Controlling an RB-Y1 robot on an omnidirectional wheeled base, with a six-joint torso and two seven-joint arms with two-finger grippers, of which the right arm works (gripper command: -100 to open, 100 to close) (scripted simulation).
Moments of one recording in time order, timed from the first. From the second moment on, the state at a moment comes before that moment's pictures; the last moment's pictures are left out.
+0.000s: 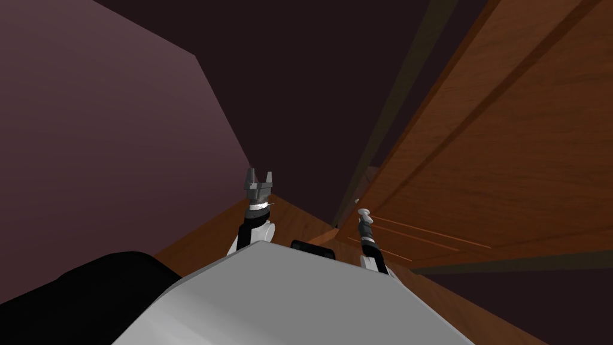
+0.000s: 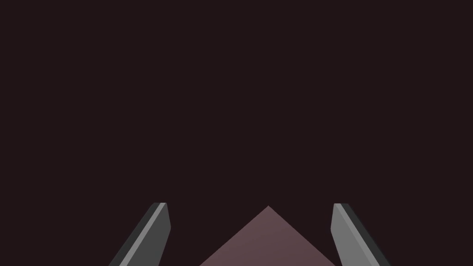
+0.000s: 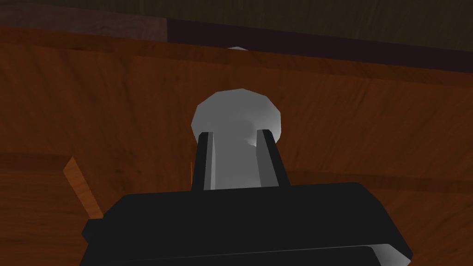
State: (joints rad) arm -0.02 -0.23 -0.06 -0.65 -0.21 -0.82 0.01
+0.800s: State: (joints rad) arm -0.04 -0.24 -0.05 -0.61 -0.23 -0.85 -0.10
